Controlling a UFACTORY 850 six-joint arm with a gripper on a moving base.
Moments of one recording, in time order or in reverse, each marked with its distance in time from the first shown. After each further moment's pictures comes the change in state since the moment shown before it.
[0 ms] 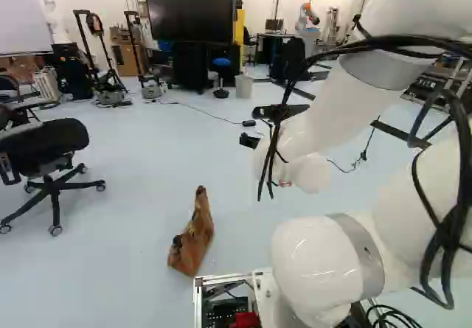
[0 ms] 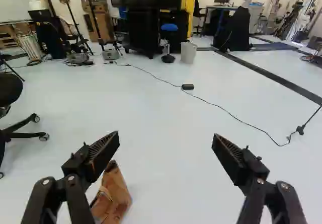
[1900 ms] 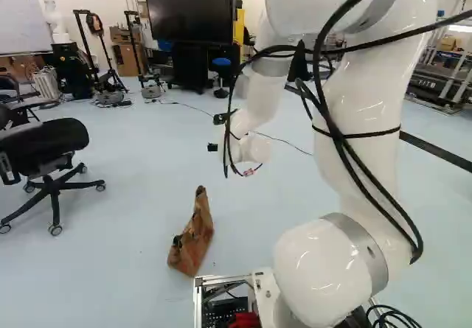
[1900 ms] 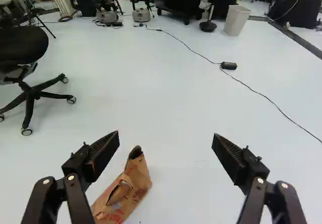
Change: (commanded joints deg) arm 13.6 -36.8 -24.3 0.0 0.0 0.0
